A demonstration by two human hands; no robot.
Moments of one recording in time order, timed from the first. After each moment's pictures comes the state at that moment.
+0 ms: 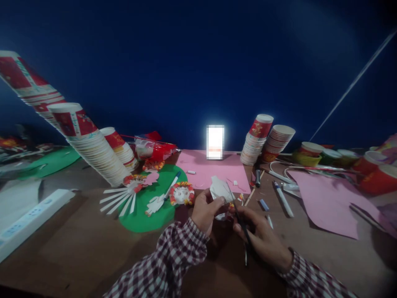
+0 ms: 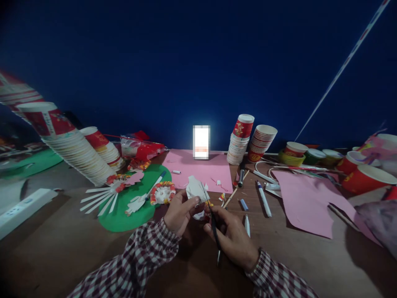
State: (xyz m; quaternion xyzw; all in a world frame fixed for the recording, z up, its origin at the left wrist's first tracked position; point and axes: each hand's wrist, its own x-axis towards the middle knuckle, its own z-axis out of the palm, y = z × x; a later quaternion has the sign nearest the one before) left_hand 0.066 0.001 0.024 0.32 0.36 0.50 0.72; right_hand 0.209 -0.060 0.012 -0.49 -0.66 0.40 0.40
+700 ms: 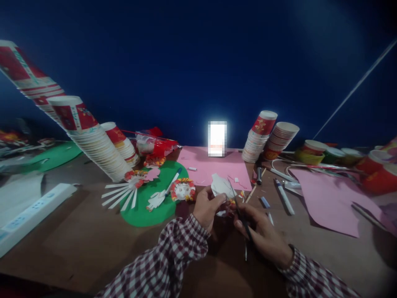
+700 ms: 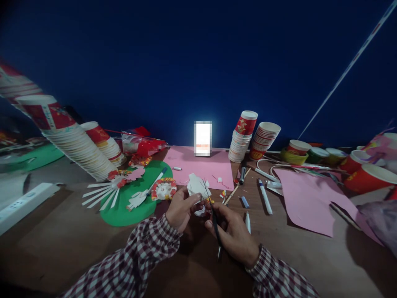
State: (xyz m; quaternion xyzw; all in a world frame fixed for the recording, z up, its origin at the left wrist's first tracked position) left_hand 0.065 0.003 0.021 0.34 0.37 0.48 0.72; right_hand 0.210 -0.060 0.010 -0.50 -0.66 0.40 0.39
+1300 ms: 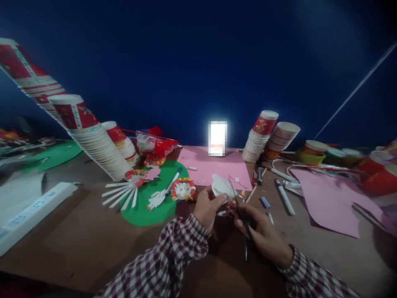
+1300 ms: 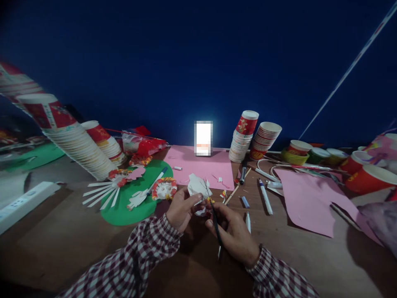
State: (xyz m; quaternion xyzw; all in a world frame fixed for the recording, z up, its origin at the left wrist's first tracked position) left_hand 0.065 0.001 0.021 0.33 0.37 0.48 0.72; right_hand 0.210 -0.059 0.009 -0.49 -0.67 0.40 0.39
